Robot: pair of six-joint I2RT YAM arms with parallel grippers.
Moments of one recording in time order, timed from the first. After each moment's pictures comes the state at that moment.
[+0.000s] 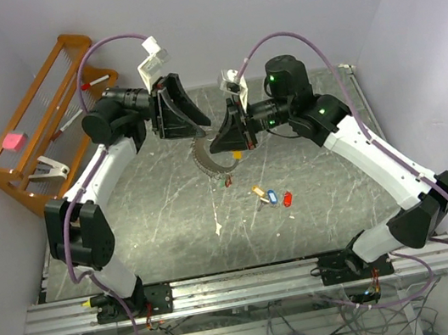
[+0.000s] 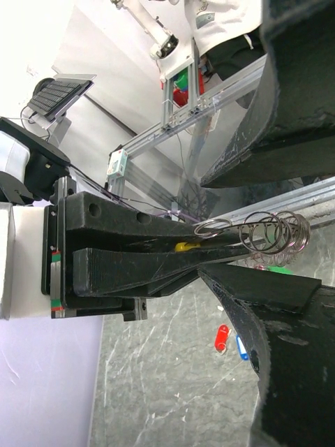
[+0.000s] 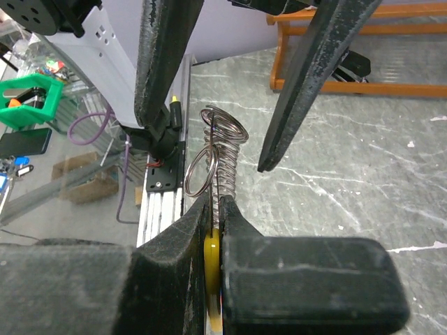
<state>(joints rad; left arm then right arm) -0.34 1.66 1.46 1.48 1.56 -1.66 0.64 1.45 1.58 -0.48 -0.93 -0.06</state>
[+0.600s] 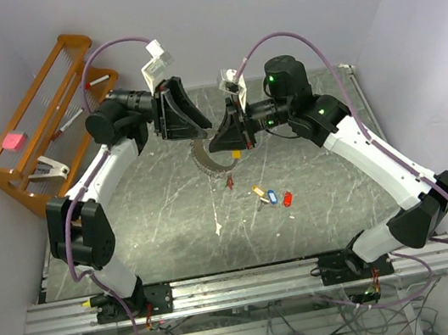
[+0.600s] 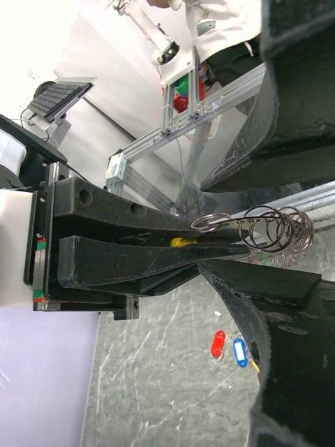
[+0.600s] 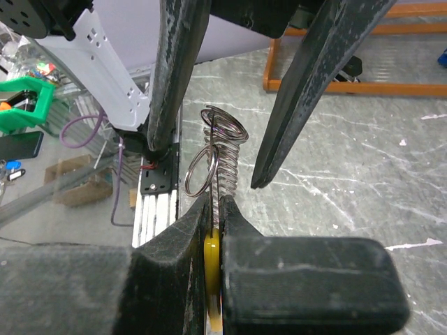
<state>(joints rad) -0.34 1.67 1.44 1.48 1.56 -1.66 0.65 1.45 1.58 -0.47 -0.90 -0.06</state>
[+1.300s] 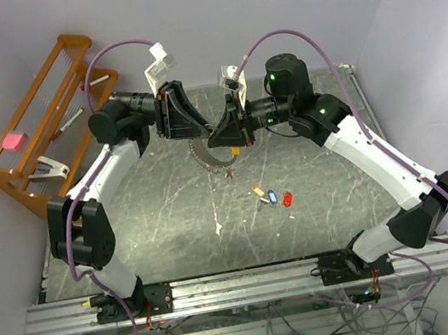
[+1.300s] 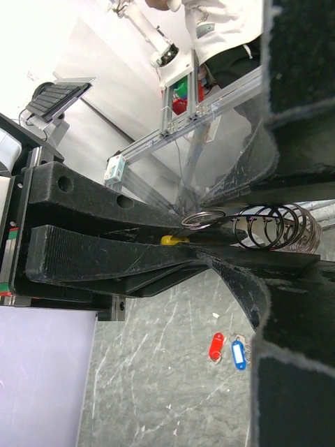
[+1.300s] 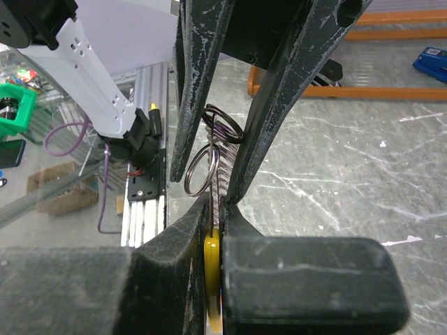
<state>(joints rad) -0.35 1.67 1.40 1.45 1.56 -1.60 0.65 1.45 1.60 -0.46 -0.85 -0.06</state>
